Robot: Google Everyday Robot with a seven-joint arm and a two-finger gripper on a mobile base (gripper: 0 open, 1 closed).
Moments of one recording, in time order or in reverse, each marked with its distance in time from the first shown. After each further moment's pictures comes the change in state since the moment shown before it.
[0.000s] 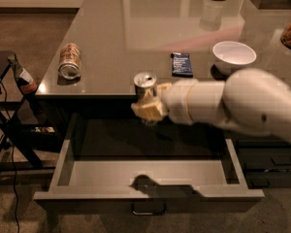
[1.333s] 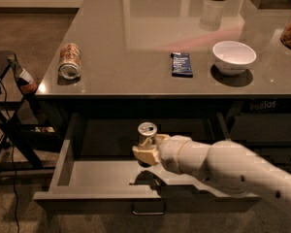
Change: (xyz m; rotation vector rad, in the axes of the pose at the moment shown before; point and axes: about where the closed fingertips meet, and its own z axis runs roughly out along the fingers) arm 0.136 0.039 0.046 0.042 0.001 0.222
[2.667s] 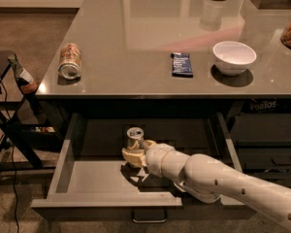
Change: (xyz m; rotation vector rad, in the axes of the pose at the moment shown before) arm 0.052 -0.019 0.077 0.026 -0.086 0.057
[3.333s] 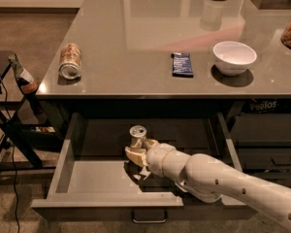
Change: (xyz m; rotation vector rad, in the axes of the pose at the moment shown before) arm 0.000 0.000 0.000 0.000 0.000 0.000
